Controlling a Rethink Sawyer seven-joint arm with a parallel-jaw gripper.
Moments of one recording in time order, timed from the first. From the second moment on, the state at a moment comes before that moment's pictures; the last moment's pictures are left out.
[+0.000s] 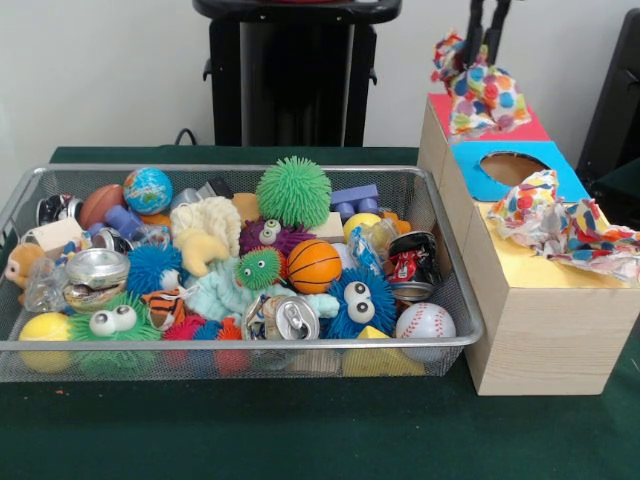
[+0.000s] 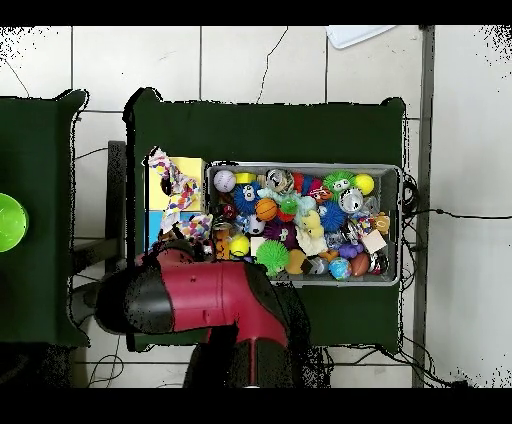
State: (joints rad) arm 0.04 -1.00 -0.05 1.86 -0.09 0.55 1.77
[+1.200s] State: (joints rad) arm 0.28 -0.81 -0.18 1.65 -0.01 0.59 1.91
